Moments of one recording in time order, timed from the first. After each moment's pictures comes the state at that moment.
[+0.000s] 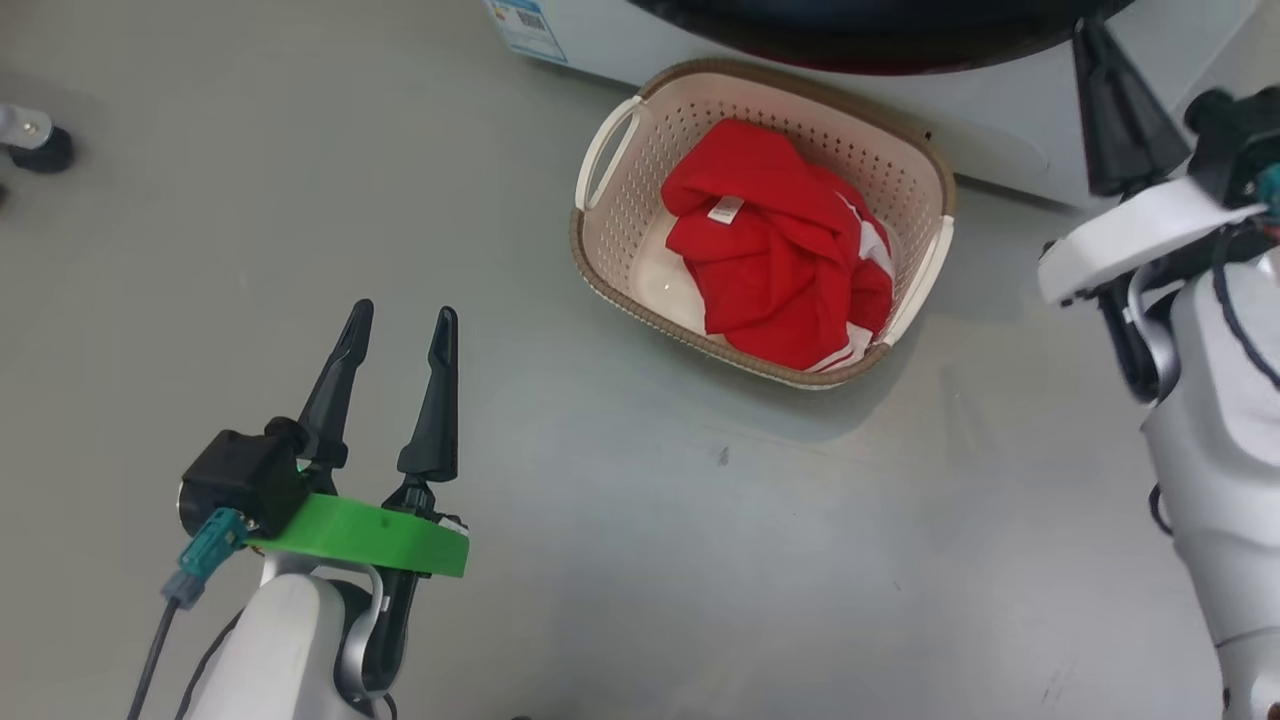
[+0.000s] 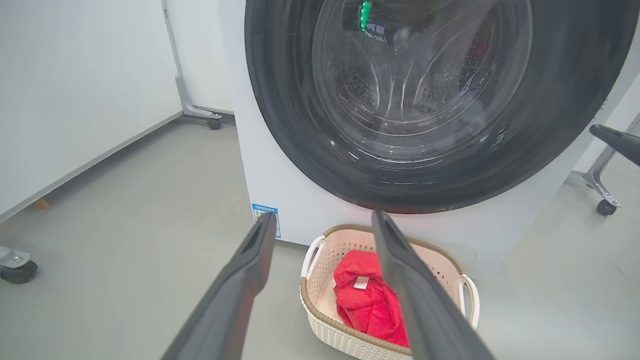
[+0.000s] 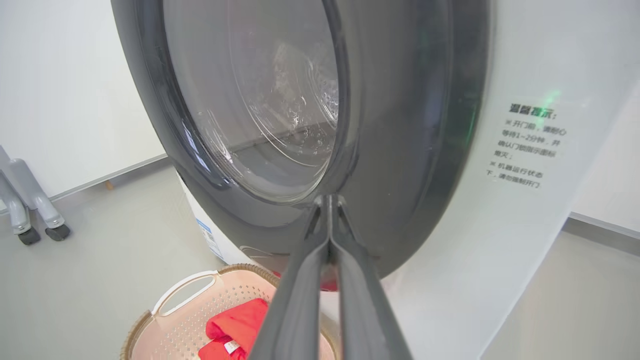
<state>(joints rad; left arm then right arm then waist) -0.25 0.03 -0.25 0.13 -0.46 -0.12 -0.26 -0.70 -0.24 0.20 0.52 0.22 0.12 -0.25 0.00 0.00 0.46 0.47</state>
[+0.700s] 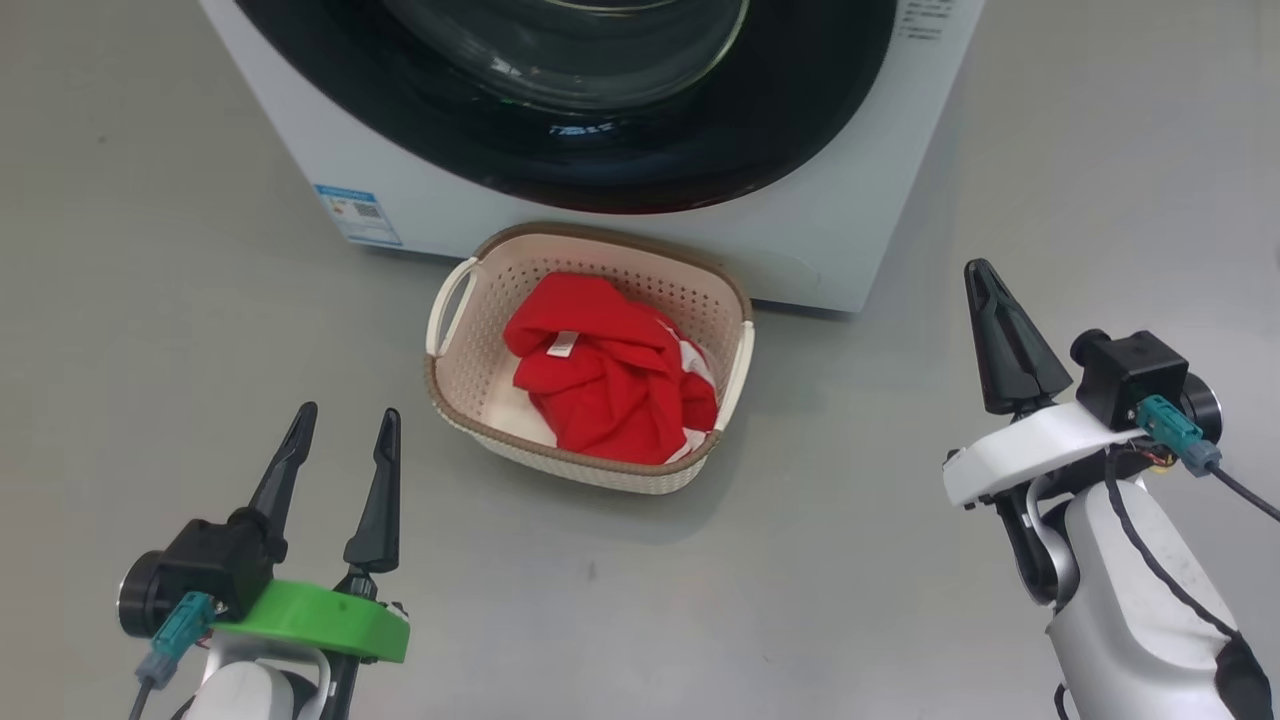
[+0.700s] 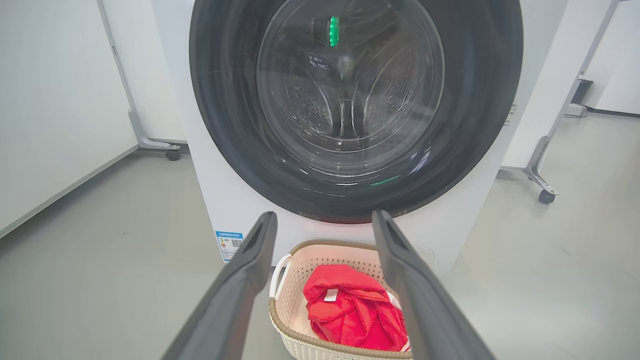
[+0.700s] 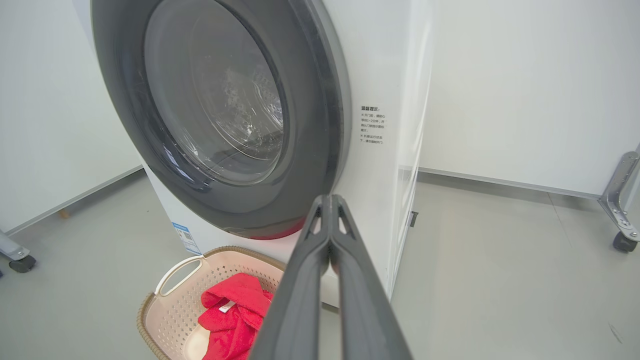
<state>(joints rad) -0.11 0.06 -0.15 0.17 -0.34 -0.12 -0.26 -0.36 -0.11 0.18 0.37 0.25 0.08 -0.25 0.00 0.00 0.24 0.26</state>
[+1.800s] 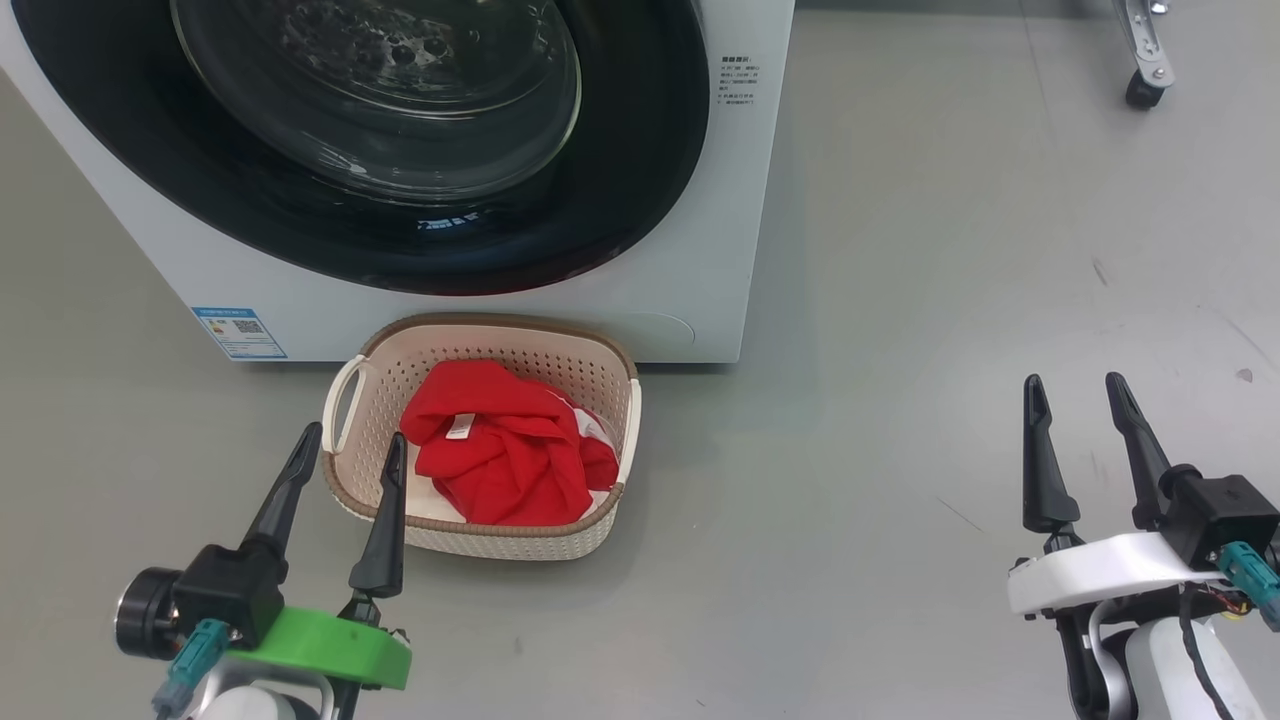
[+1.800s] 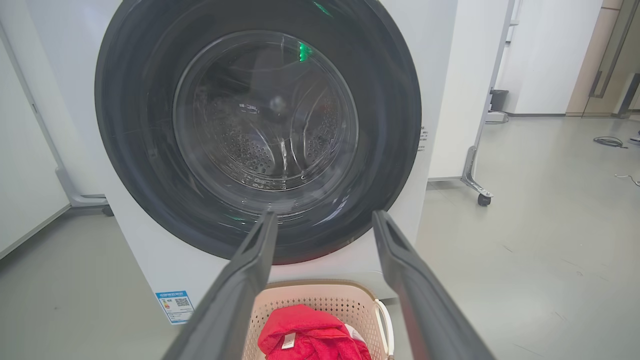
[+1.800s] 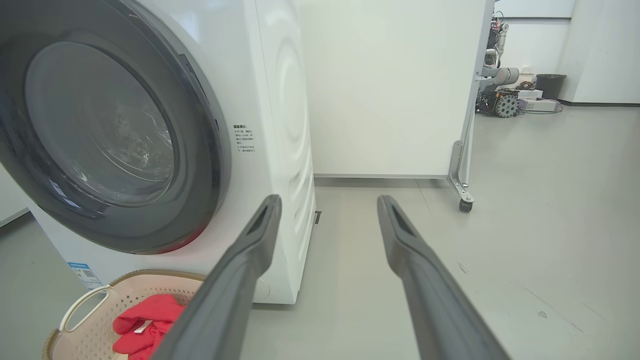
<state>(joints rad) -0.06 0.05 -0.13 0.12 -0.26 -0.12 -0.26 -0.04 -0.09 0.05 0.13 0.26 0.00 -0.25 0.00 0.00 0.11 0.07</state>
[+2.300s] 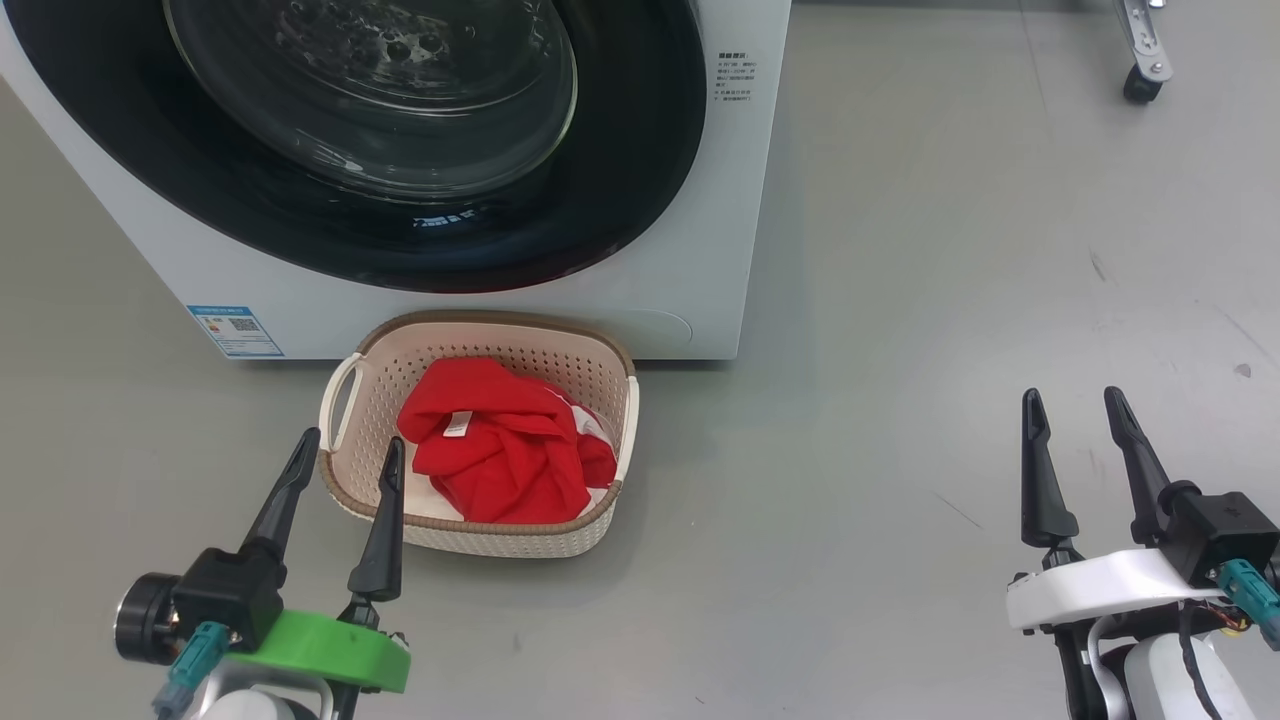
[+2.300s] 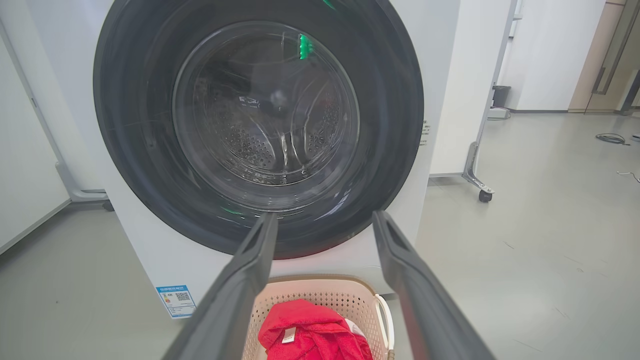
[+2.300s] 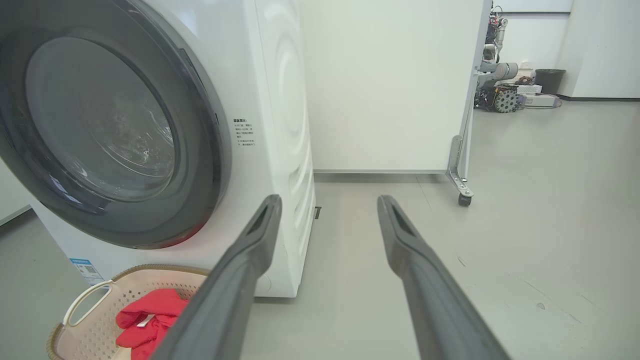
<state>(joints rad) -0.05 0.05 -0.12 0.13 -0.25 -0.12 -0.26 -0.01 -0.08 0.04 0.10 0.25 0.00 -0.25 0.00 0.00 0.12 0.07</state>
